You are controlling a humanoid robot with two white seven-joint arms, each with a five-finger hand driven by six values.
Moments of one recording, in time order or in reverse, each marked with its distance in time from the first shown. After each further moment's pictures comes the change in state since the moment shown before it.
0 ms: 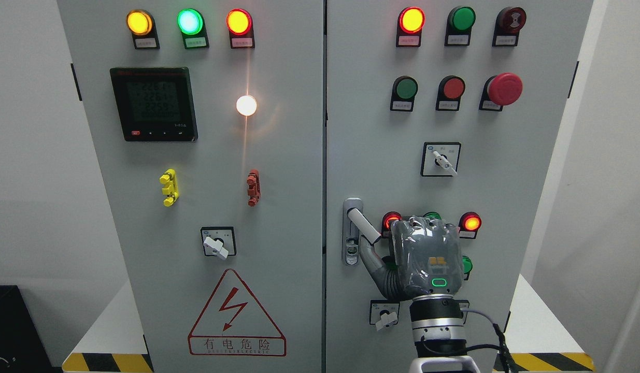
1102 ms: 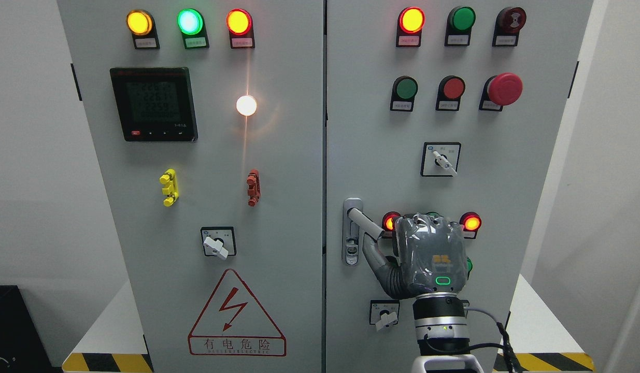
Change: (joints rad) left arm 0.000 0.000 0.000 0.000 0.000 0.000 0.000; right arm -0.003 0.000 -0.007 -0.006 -0.001 0.000 -0.003
